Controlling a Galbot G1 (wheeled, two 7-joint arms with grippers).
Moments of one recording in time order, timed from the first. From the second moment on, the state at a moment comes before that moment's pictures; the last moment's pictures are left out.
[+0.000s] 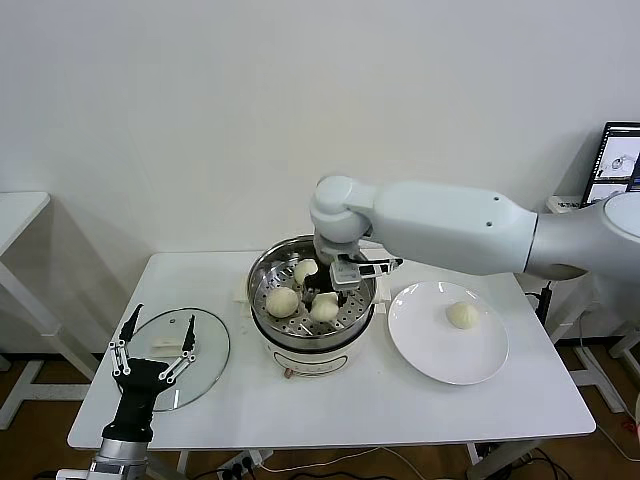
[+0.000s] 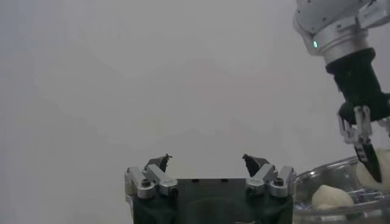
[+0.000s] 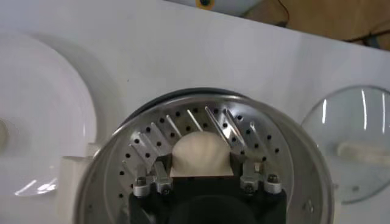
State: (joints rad) left arm 1.67 -1.28 -0.64 -2.07 0.07 -0.42 -0.09; right arm 0.54 1.22 -1.25 1.41 -0.28 0.70 -1.14
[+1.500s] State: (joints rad) left arm 1.66 -1.28 -0.64 -2.05 0.08 -0.42 -0.09; right arm 0.52 0.90 -1.04 1.05 0.05 0.24 -1.28
